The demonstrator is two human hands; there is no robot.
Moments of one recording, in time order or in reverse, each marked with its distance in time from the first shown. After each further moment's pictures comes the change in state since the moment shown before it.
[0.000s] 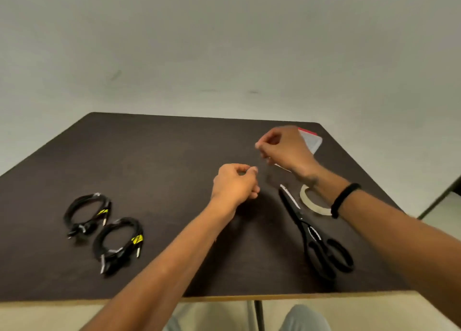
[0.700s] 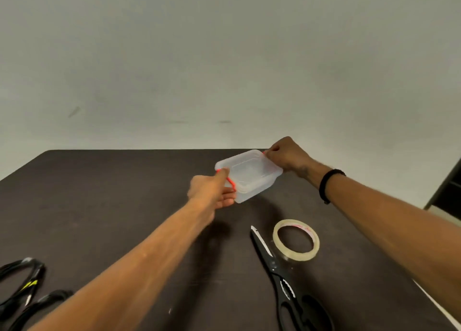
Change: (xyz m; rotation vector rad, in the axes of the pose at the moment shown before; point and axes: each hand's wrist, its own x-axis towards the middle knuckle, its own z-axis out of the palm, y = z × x) left_hand 0.085 0.048 0.035 -0.253 0.075 -0.175; right_hand 0.129 0.083 -0.072 -0.118 -0.056 0.207
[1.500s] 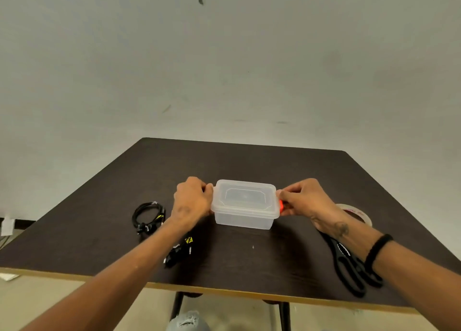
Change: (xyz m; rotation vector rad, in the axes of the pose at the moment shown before) left_hand -0.096 -0.022 -0.206 0.856 0.329 0.417; right_hand -0.207 -0.066 0.099 0.383 -0.164 0.026
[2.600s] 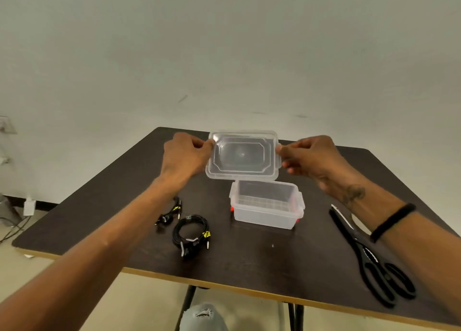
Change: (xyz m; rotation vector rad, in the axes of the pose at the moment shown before) left_hand 0.020 0.018 -0.078 -0.180 0.148 0.012; right_hand 0.005 -0.088 0.017 0.133 0.009 -0.127
